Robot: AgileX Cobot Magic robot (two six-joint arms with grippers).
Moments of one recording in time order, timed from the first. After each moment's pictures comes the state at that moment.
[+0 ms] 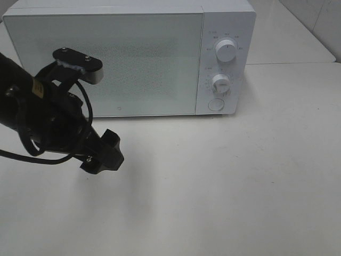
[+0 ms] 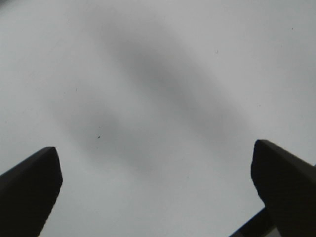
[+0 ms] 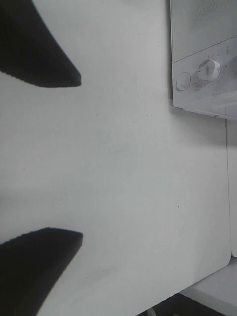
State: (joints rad) left arm -0.65 1.53 -0.87 -0.10 0.53 0.07; right arm 0.06 0.00 -0.51 -0.03 1.04 0.07
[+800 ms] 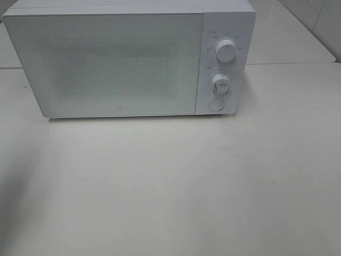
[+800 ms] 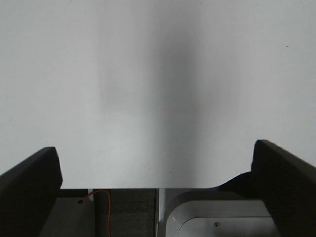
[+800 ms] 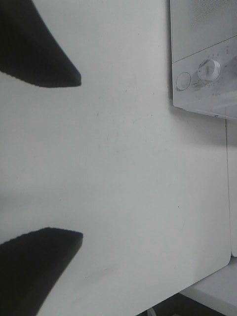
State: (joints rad) left arm -0.01 1.18 -0.87 -0.04 1.09 -0.03; right arm 0.06 0.00 -0.51 -0.03 1.04 0.07
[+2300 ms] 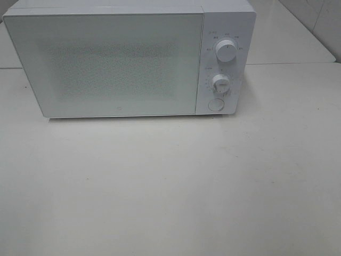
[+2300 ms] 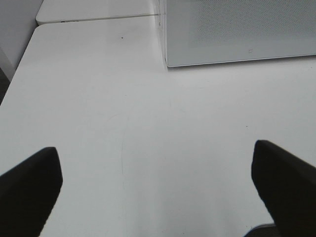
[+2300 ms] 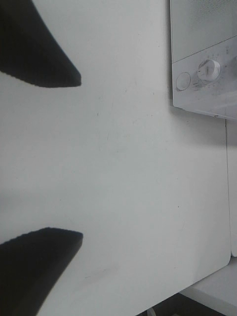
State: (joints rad) left arm 0.03 0.00 -0.50 -0.09 1.04 0.12; right arm 0.06 0.00 -0.51 -0.03 1.04 0.07
